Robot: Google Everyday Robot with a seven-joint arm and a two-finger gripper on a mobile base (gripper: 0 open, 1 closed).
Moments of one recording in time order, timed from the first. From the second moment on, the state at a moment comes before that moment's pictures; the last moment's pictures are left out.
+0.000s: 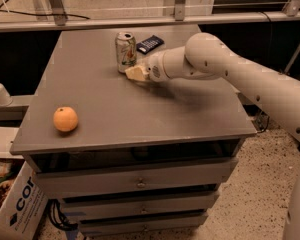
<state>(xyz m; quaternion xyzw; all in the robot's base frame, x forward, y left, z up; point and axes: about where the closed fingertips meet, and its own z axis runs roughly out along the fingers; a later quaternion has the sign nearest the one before) 0.722 0.039 0.817 -0.39 0.76 0.28 0.44</state>
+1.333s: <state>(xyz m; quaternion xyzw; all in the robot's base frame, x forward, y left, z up) 0.723 0.035 0.818 -0.38 0.76 0.28 0.45</state>
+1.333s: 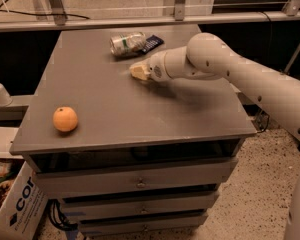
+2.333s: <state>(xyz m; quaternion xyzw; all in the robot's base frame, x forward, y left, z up) 0.725 0.016 0.818 -0.37 0.77 0.27 0.45</state>
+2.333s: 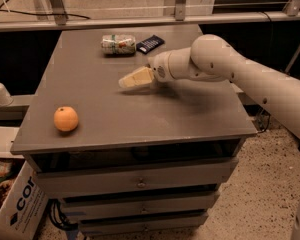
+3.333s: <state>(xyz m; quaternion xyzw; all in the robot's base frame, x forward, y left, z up) 0.755 -0.047 0.875 -0.31 0.76 0.24 0.51</state>
